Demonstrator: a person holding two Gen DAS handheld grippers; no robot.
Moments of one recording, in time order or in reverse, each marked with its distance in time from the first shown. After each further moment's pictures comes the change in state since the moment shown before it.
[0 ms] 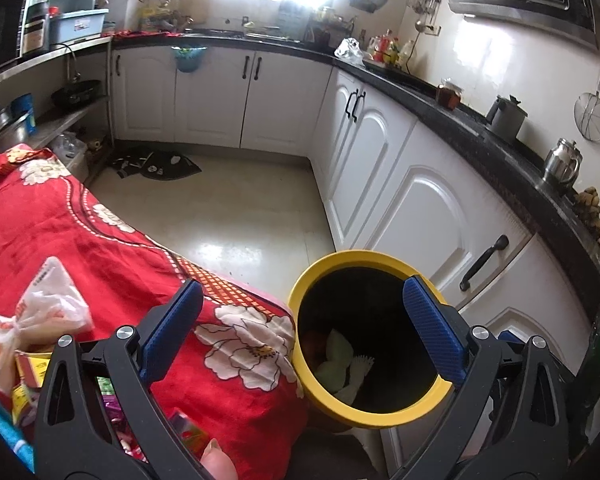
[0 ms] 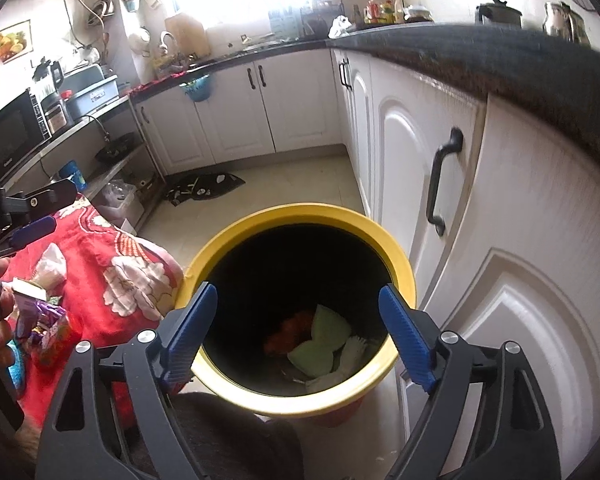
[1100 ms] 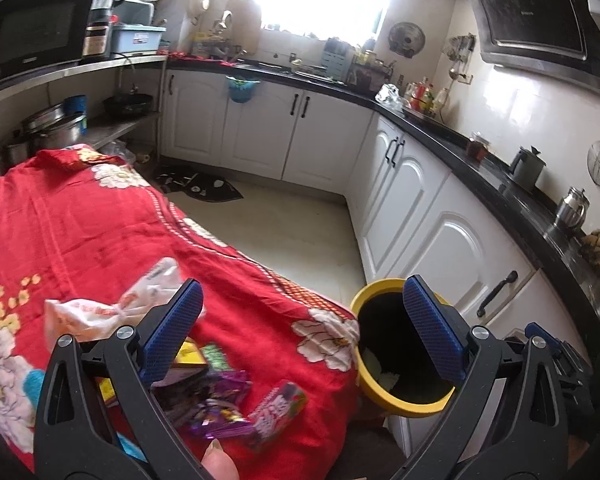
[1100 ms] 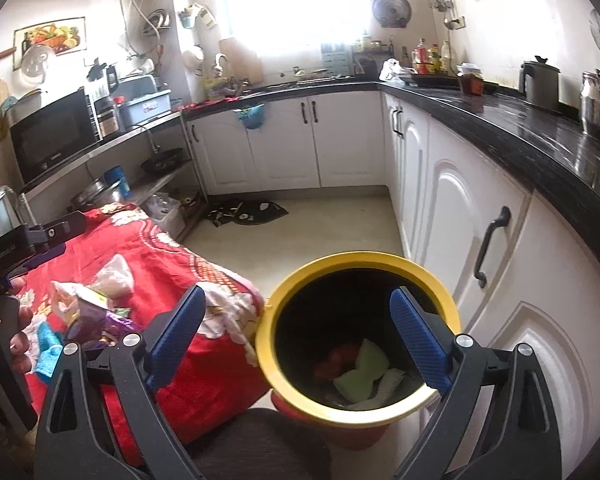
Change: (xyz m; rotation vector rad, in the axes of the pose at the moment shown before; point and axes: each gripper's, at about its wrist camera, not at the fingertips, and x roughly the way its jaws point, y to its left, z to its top) left arm -0.089 0.068 -0.010 -0.099 -0.135 0.102; right arm -0.055 0.073 0.013 -0.108 -0.114 0.121
